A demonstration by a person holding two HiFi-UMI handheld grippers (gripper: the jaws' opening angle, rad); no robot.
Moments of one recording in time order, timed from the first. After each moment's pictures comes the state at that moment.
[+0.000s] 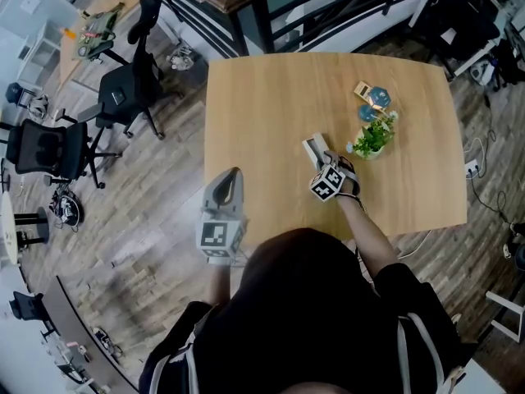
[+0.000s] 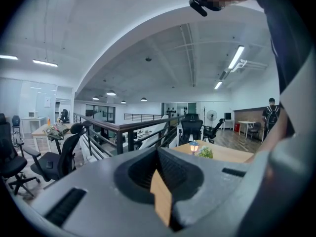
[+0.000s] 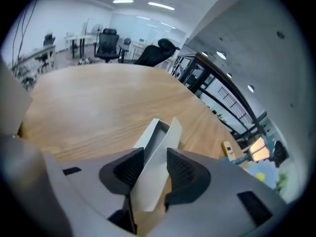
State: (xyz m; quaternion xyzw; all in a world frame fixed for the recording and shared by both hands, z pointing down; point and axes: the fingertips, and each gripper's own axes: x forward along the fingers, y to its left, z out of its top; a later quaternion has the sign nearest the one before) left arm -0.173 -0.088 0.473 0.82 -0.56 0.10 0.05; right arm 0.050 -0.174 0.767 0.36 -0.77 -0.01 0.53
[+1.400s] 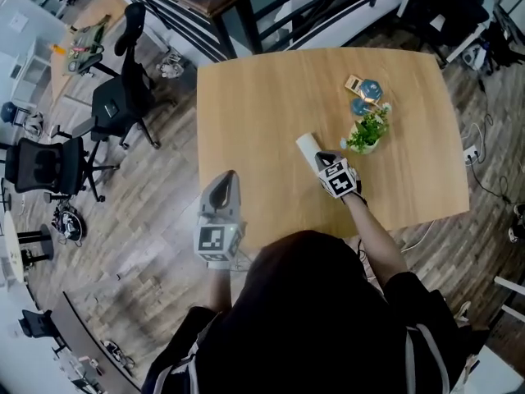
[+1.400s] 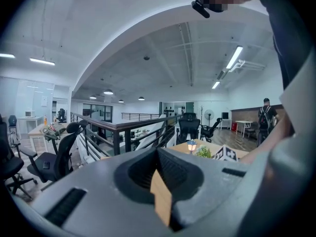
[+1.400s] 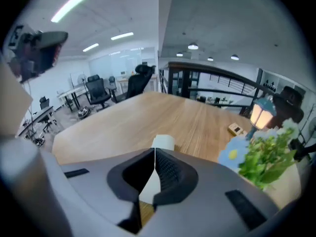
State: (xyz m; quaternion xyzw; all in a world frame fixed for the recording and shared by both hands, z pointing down) left arm -0.167 -0.093 0.479 0.83 -0.55 0.11 0.06; right arm 0.048 -0.168 0.719 0.38 -0.84 0.16 0.35
